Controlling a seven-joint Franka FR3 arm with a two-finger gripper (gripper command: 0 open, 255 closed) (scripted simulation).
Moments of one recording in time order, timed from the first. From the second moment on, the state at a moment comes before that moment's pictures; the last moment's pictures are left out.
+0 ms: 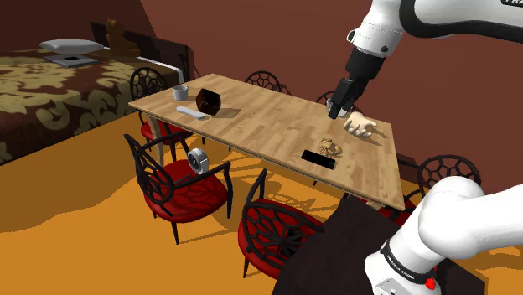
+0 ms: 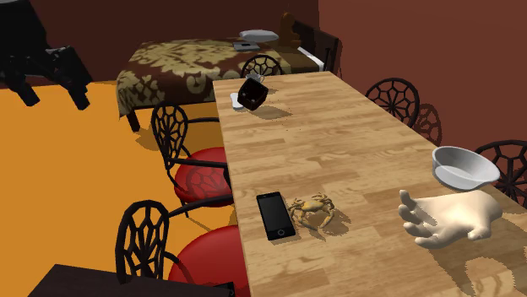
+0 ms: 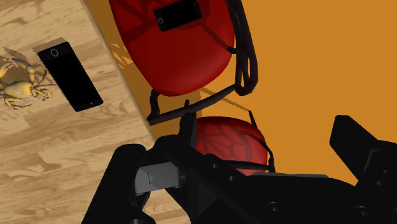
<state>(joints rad) 0.00 -0.77 0.07 -2.30 0.09 1.62 -0.01</state>
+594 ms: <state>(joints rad) -0.04 -0.75 -0.07 -2.43 0.03 1.77 -0.17</state>
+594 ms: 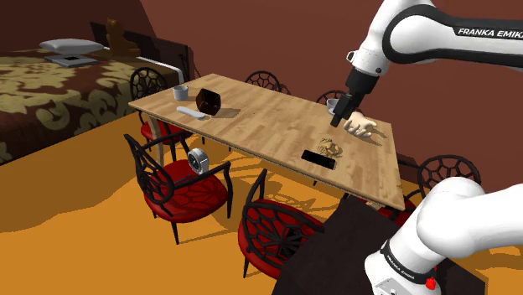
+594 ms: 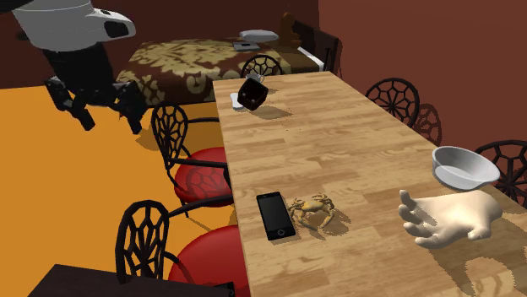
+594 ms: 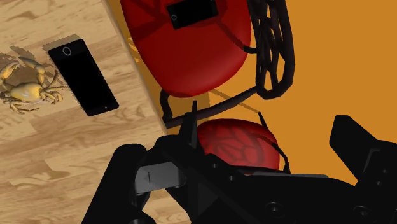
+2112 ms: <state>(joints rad) -0.08 -0.15 -0.53 -2.40 0.10 2.29 -0.78</state>
